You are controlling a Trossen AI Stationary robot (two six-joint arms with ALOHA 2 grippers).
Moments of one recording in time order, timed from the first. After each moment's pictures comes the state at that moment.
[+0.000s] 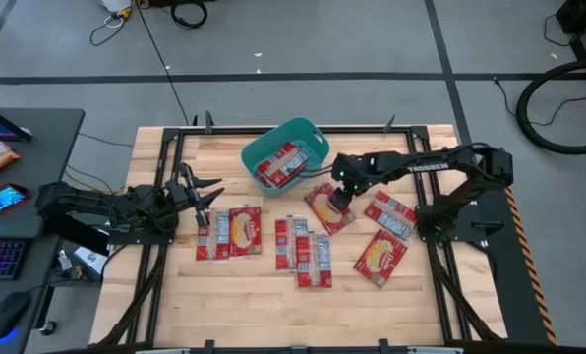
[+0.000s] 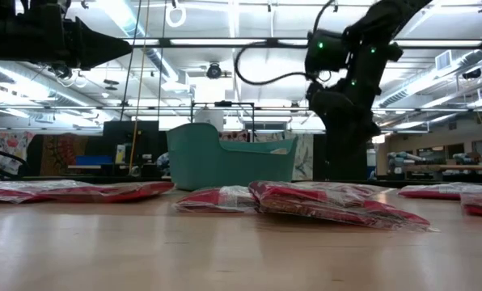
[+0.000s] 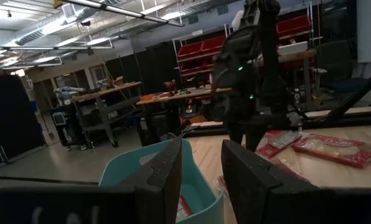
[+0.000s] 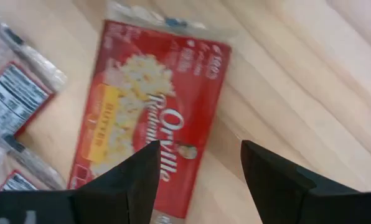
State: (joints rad) left arm -0.11 0.30 0.07 0.42 -0.49 0.28; right arm -0.29 1.50 0.89 -0.58 0.02 0.50
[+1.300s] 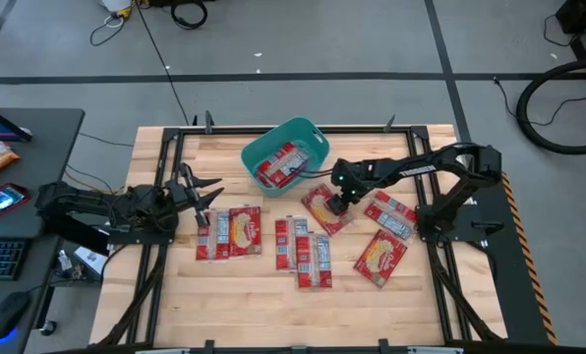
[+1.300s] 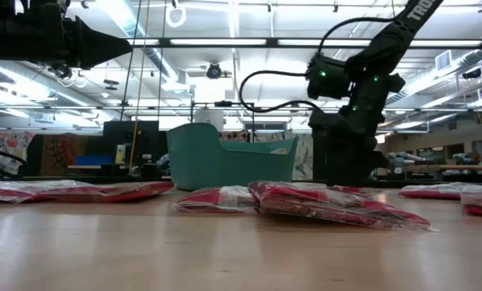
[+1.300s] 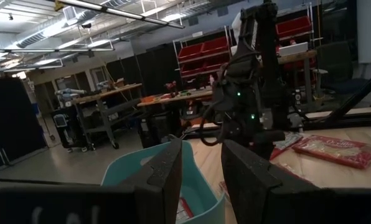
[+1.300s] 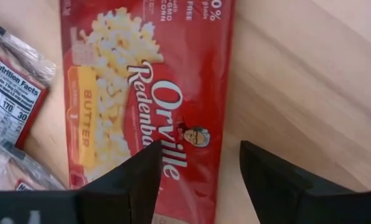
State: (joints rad) left arm -0.11 0.30 0.07 0.43 -0.49 0.28; right arm -0.29 1.62 0.76 -0.32 -0.17 0.64
